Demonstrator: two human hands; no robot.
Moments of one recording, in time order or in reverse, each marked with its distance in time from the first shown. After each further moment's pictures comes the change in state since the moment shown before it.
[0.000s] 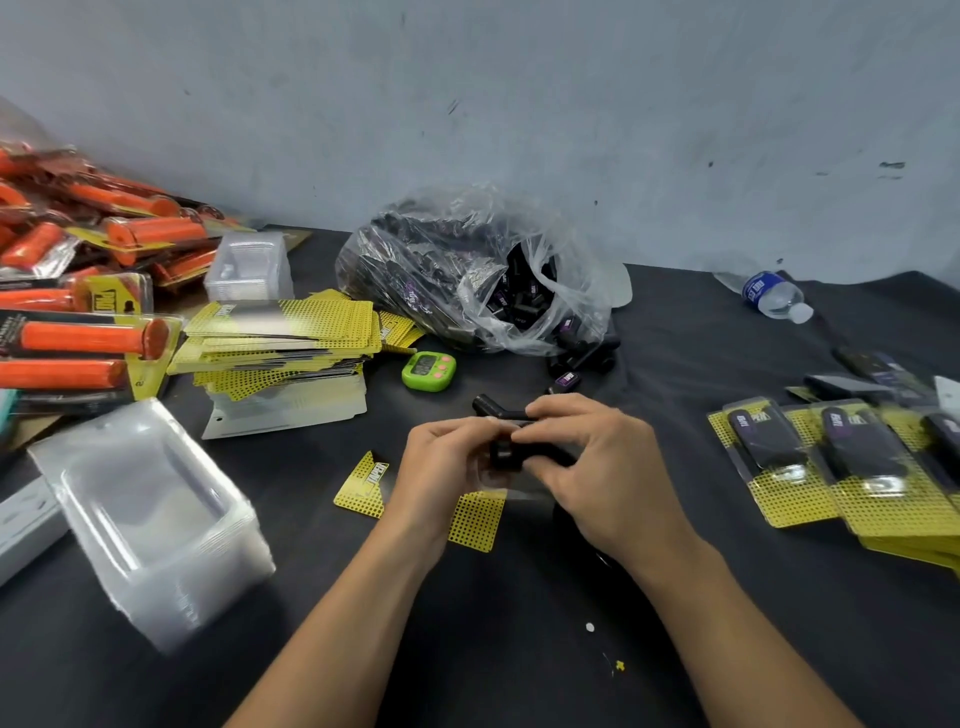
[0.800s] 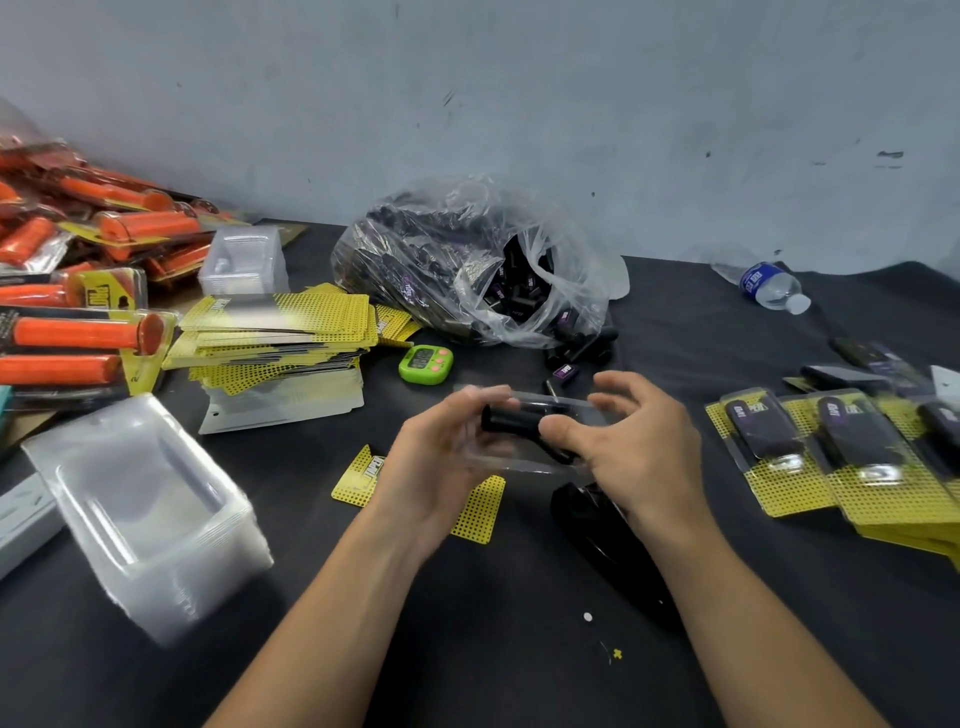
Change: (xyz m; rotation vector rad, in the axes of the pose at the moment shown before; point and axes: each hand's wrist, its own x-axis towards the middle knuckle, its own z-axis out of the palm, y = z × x) left_hand 0.005 -0.001 -0.009 -0.295 -0.222 -0.064; right_hand 0.004 0.014 -0.006 0.215 0.224 0.598
